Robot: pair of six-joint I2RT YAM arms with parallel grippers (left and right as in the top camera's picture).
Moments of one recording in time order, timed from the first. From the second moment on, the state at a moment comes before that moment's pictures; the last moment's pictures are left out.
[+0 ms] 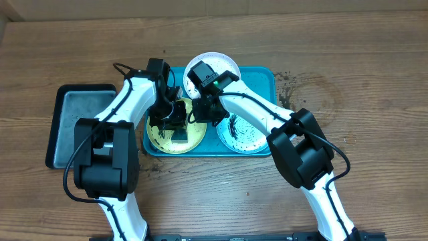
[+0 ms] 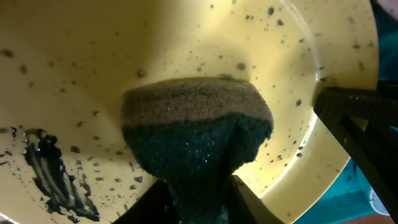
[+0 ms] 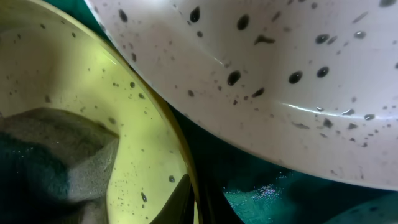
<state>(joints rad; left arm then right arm) -0.12 2.01 1.38 -0.99 0.27 -0.15 0.69 2.33 1.86 -0.87 -0.17 0.51</state>
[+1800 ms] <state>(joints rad) -0.15 1.98 1.31 -0.89 -0.35 -0.42 0.69 2.33 1.86 -0.88 -0.18 0.51</state>
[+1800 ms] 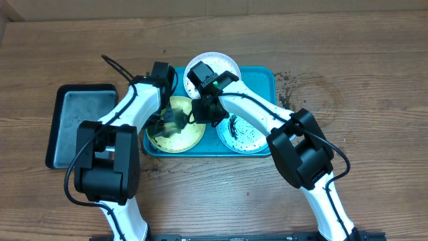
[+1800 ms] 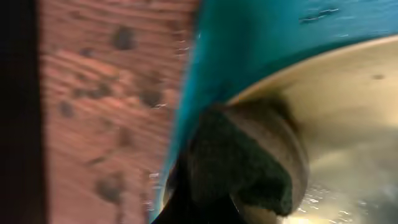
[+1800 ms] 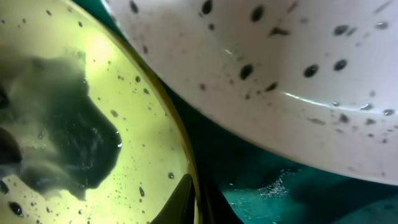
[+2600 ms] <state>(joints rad) -0.24 1.98 1.32 -0.83 0.23 -0.43 0.66 2.33 1.86 -0.91 -0.18 0.51</state>
